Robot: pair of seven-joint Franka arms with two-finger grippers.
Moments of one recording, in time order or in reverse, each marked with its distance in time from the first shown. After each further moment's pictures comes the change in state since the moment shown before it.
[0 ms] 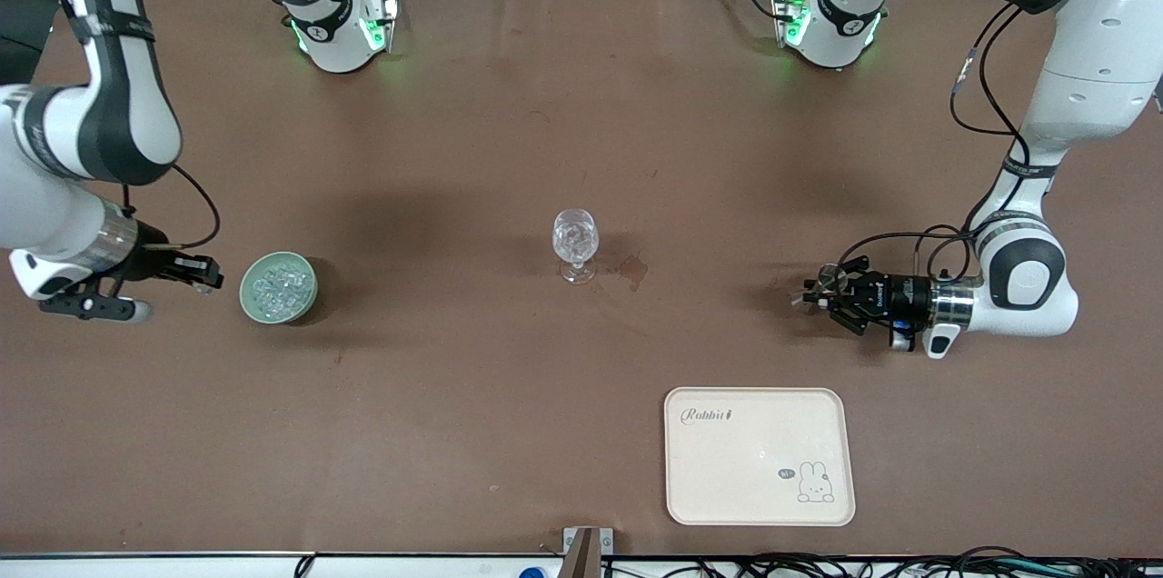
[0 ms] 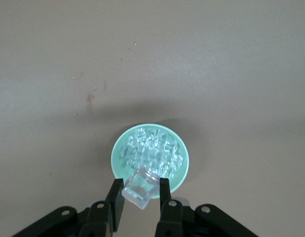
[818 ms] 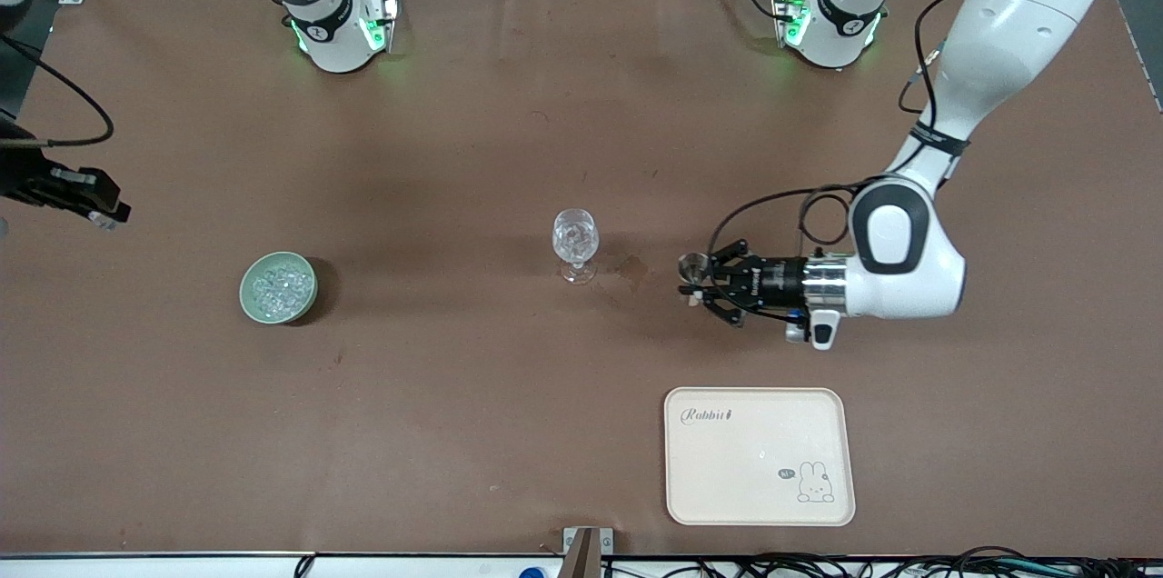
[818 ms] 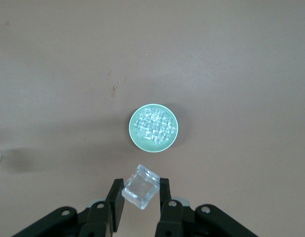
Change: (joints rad) left arm -0.185 -0.177 -0.289 -0.084 -0.001 0.473 -0.398; right arm 0.000 -0.150 0.008 0.283 -0.016 -0.410 0.000
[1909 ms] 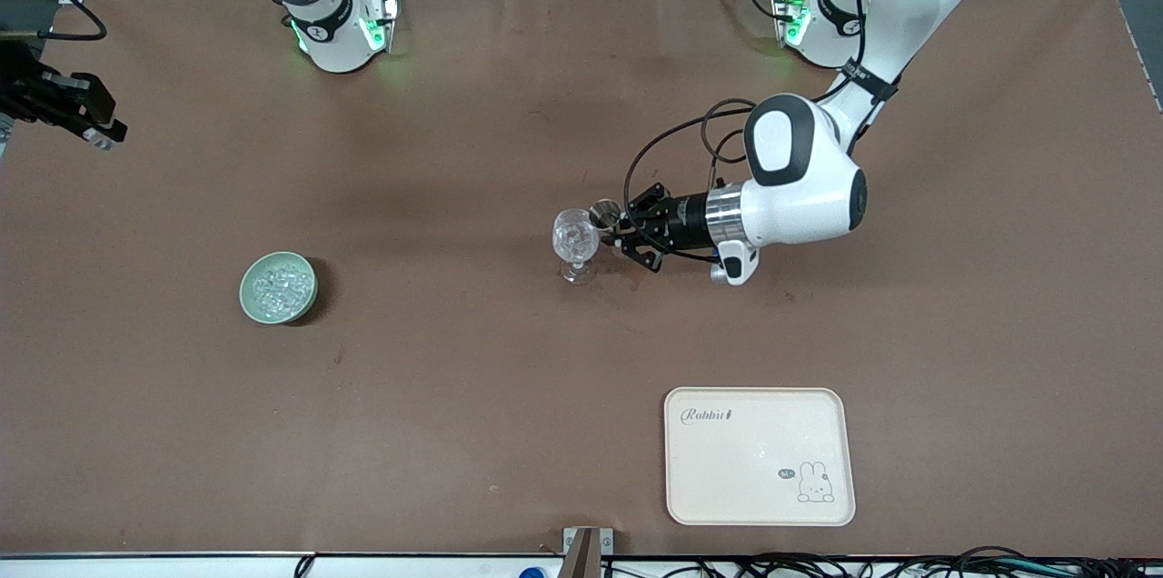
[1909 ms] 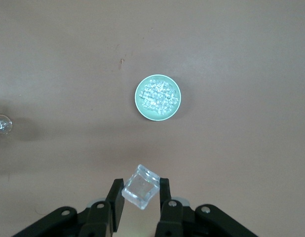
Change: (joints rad) left arm -0.181 -0.168 -0.046 -0.128 0.093 0.226 -0.264; right arm 0.014 -0.185 0.008 -0.113 0.000 -0.090 0.000
